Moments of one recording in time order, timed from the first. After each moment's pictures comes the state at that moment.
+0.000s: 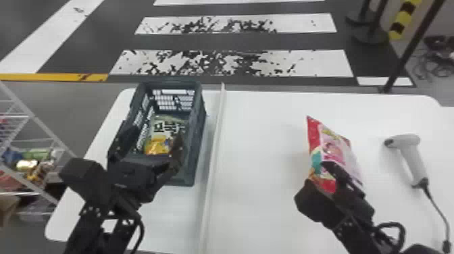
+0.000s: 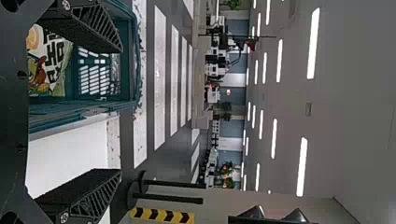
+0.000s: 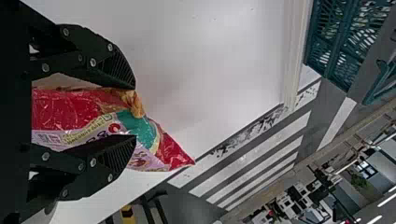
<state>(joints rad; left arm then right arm) 0.62 0.14 0.05 -2.18 0.15 0.02 -0.11 0.37 -0.36 0.50 -2.12 0.63 0.74 0.11</state>
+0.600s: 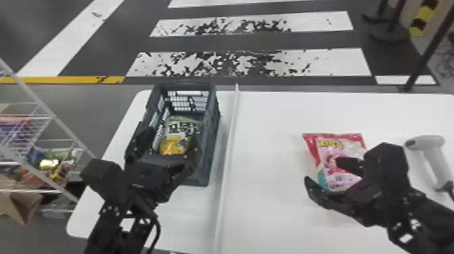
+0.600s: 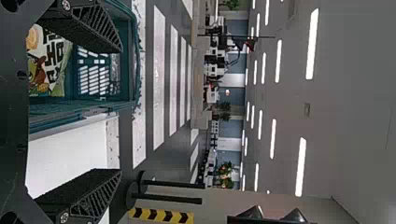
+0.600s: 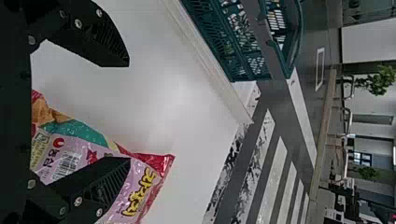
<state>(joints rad) 0.62 0.14 0.05 -2.17 0.15 0.01 -0.11 0.37 -0.30 0.21 -2.19 0.00 0.71 0.32</state>
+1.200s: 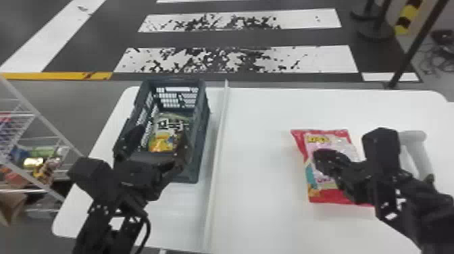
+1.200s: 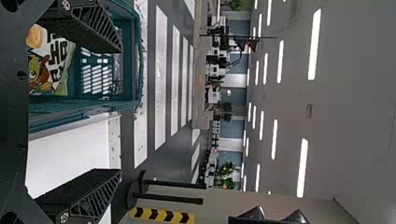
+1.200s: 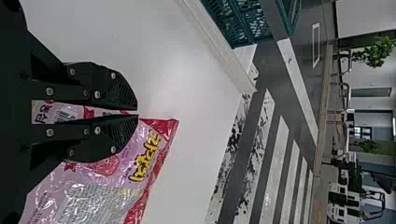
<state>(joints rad) 0.62 0.13 0.05 -2.16 0.15 0.01 -0.11 0.29 -0.26 0.15 -2.02 -0.02 0.66 0.33</state>
